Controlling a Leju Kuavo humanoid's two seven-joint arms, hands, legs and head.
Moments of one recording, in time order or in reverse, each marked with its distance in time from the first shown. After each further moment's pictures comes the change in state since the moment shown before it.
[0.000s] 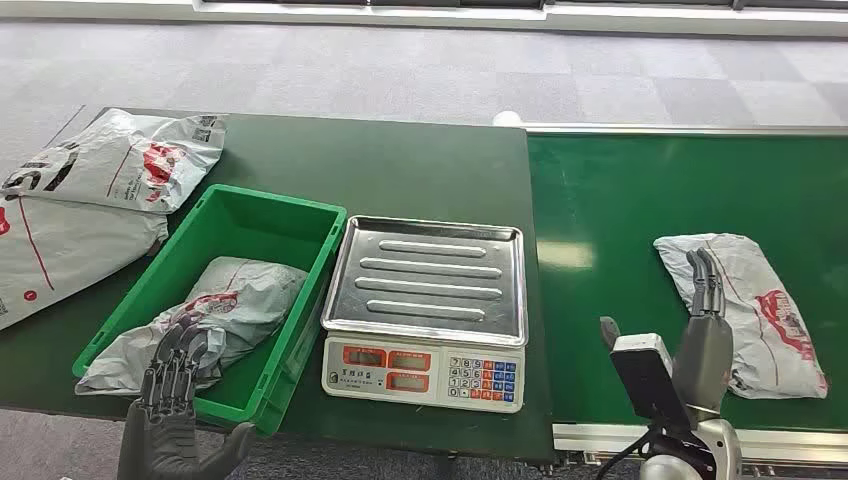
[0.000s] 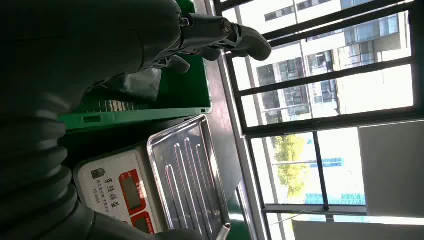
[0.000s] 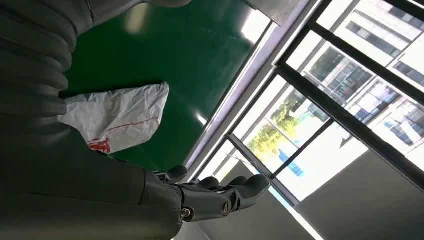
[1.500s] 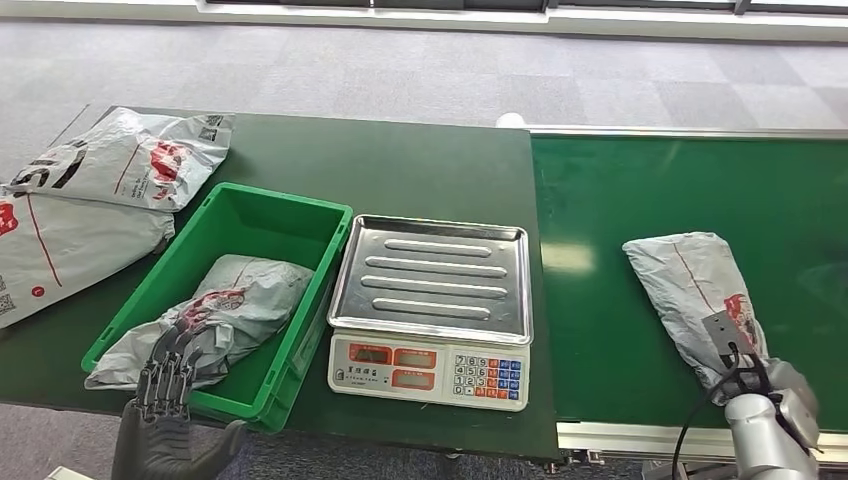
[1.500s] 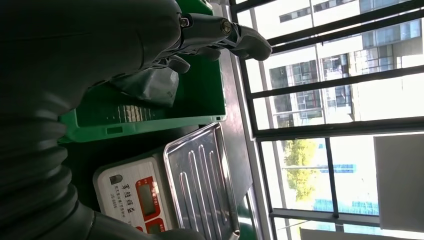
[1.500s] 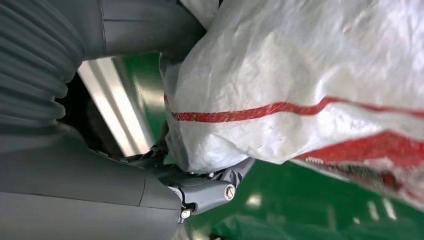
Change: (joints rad) left arm 0.006 0.074 -0.022 0.007 0.077 0.072 0.064; right arm -0.527 -0.394 -0.399 1.236 0.225 0.128 0.427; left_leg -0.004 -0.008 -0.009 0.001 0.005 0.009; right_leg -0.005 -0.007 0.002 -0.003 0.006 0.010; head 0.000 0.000
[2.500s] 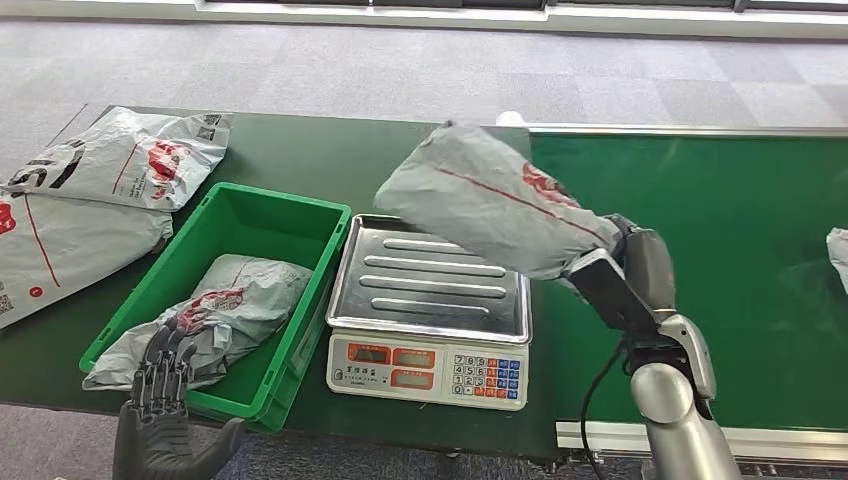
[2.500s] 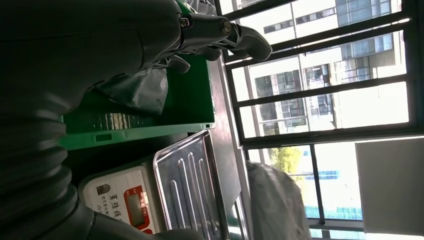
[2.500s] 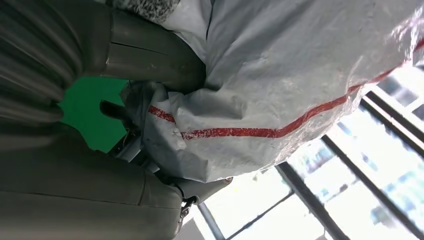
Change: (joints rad) left arm -0.025 0.024 -0.016 0.053 0.002 0.067 -0.092; right arm 0.187 0.145 0.629 -0.977 -0.385 0.055 -0.296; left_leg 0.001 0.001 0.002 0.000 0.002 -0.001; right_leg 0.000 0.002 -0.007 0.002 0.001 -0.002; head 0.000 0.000
